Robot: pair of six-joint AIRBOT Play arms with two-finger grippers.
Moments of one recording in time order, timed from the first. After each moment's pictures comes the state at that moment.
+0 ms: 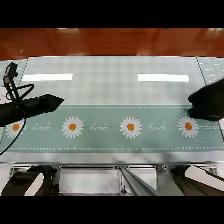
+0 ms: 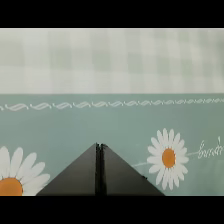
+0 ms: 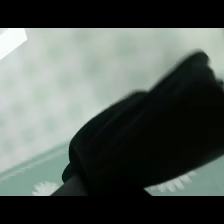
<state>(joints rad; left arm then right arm) -0.02 -0.65 0.68 0.91 -0.94 -1.44 -0.79 -1.27 1.79 -1.10 1.78 1.57</state>
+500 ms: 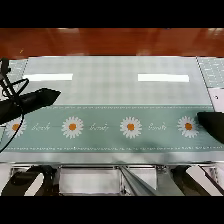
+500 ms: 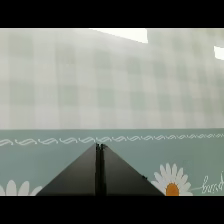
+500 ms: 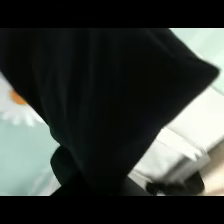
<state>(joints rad) -0.02 -0.65 0.68 0.91 -0.81 -1.44 -1.09 -1.00 1.27 -1.56 1.84 1.57</state>
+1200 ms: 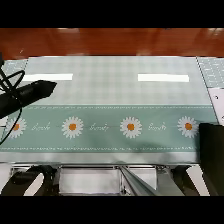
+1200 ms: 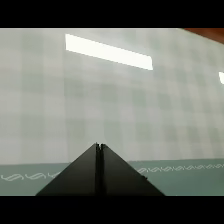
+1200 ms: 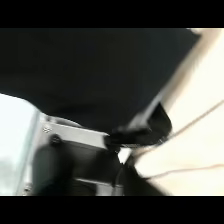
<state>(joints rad) -0.02 -0.70 0.73 0.92 -0.69 -1.40 -1.15 -0.86 0.98 -1.73 1.83 1.62</state>
